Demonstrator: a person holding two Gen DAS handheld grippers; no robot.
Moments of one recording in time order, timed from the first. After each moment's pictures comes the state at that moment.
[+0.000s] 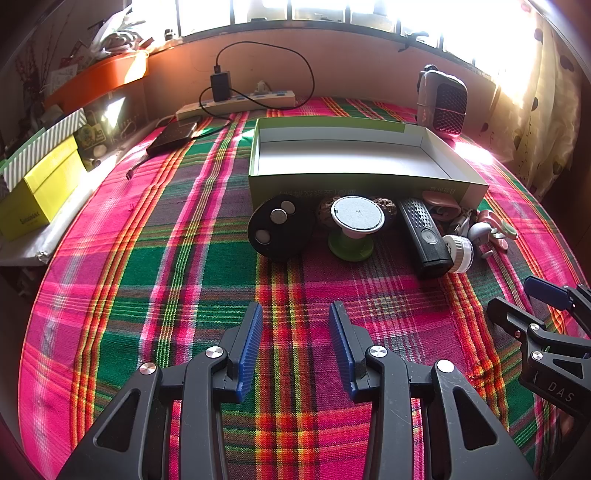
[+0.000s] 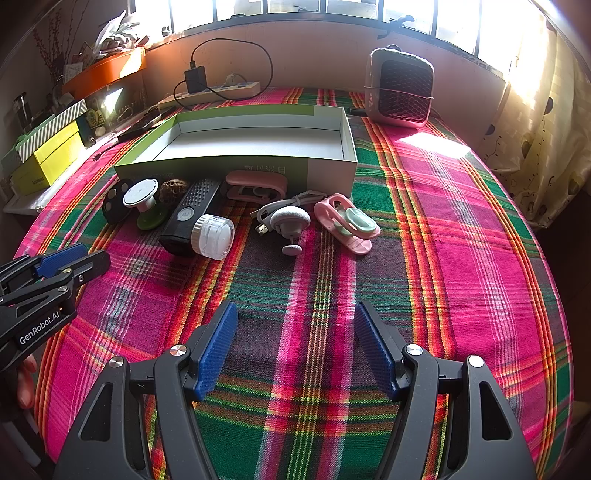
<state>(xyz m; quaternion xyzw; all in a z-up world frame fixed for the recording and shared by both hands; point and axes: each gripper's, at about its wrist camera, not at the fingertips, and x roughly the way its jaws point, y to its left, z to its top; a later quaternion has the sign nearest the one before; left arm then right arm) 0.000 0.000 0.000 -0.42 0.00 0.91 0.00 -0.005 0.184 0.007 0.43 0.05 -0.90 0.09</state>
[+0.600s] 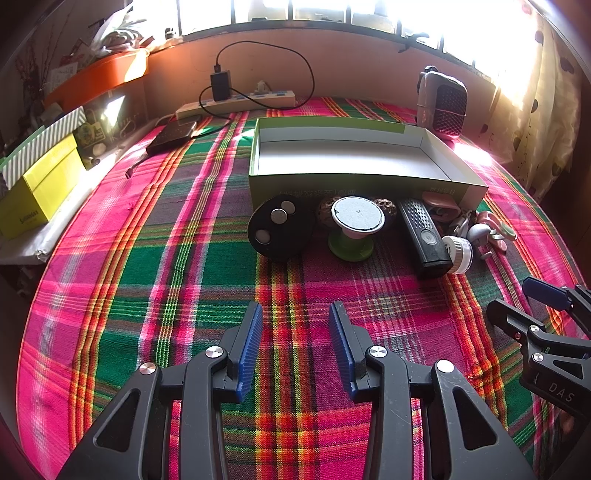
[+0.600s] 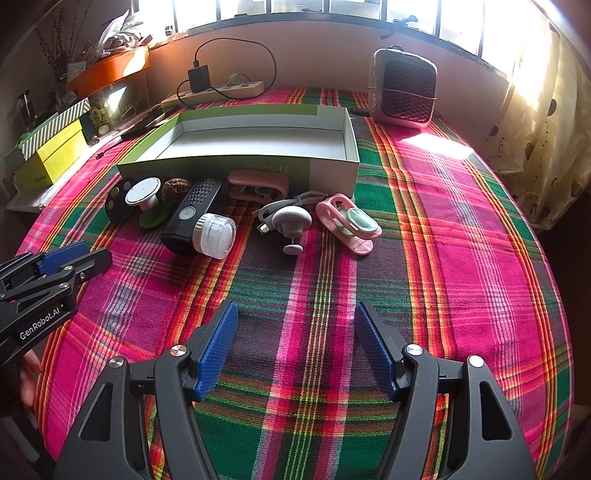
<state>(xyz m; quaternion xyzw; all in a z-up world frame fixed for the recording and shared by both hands) 0.000 0.000 0.000 -0.42 -0.01 0.91 0.00 -0.005 0.185 0.006 0.43 0.05 -0.89 0.10</state>
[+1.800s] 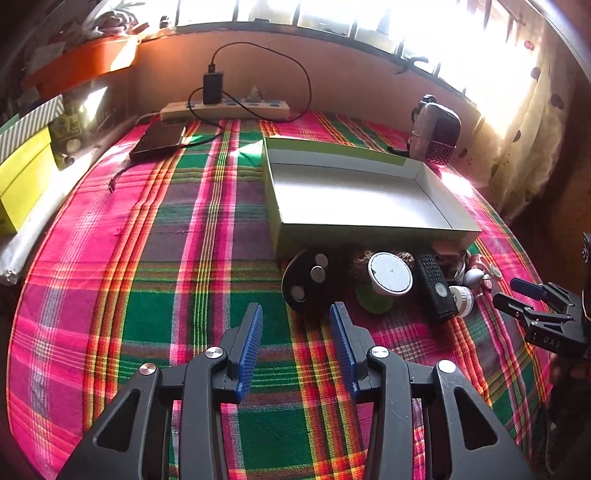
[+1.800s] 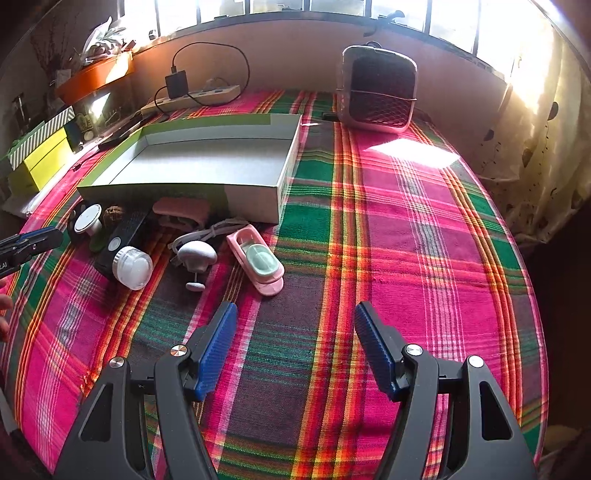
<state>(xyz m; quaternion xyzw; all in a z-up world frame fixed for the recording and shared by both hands) -0.035 -0.048 0.013 -0.41 -0.06 0.90 0.08 -0.043 0.235 0.012 0.43 0.06 -0.89 0.10</state>
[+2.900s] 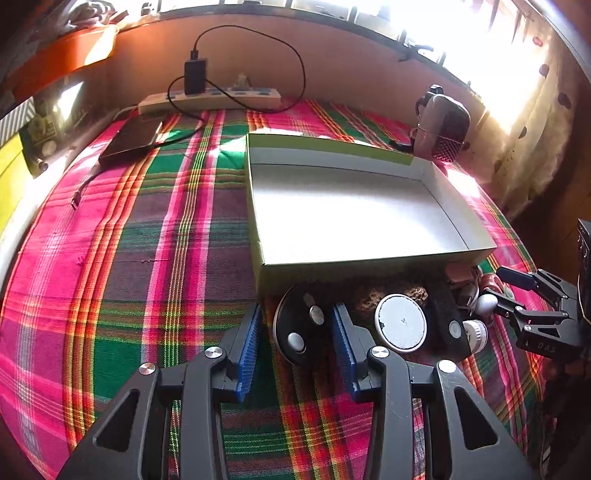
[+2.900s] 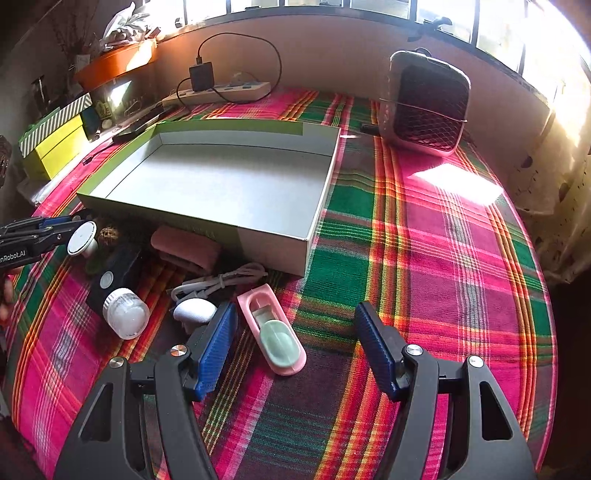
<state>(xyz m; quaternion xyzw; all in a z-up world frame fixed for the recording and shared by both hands) -0.079 -0.039 0.005 -0.44 -0.06 0.89 0.09 -0.087 0.214 0.008 0.44 0.09 -0.88 0.16</state>
